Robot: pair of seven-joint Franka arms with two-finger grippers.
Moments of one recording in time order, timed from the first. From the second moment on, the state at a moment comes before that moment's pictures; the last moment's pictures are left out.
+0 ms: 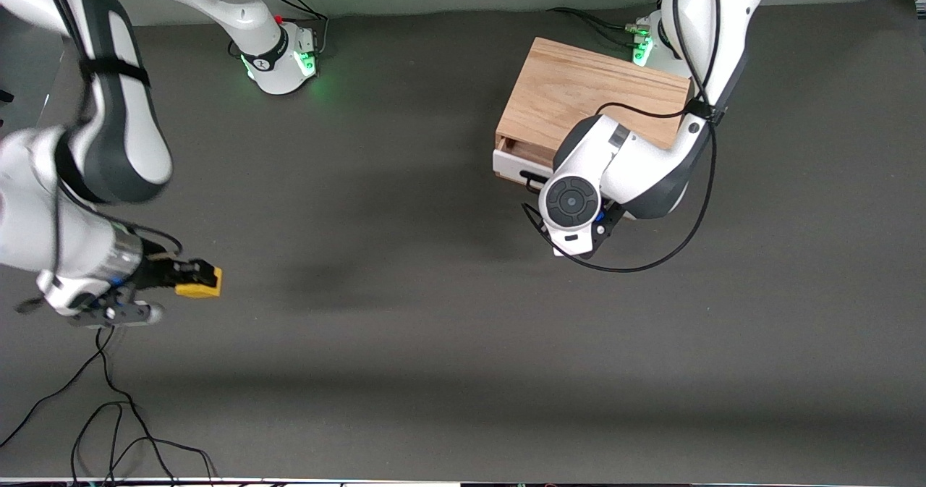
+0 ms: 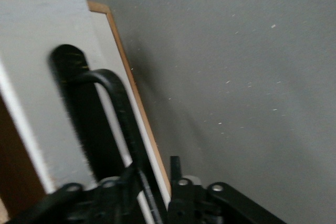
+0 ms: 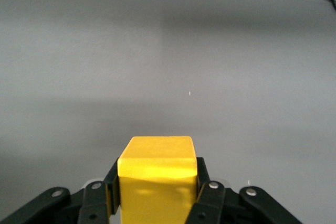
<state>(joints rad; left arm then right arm) -0.33 0.53 -0.29 -1.62 0.02 1.78 -1.54 0.10 0.29 -0.06 -1.61 0.09 1.89 -0.02</state>
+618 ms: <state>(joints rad) -0.29 0.55 -0.29 -1.55 -0.02 1.81 -1.57 0.10 0.21 0.04 -1.62 0.08 1.86 0.01</state>
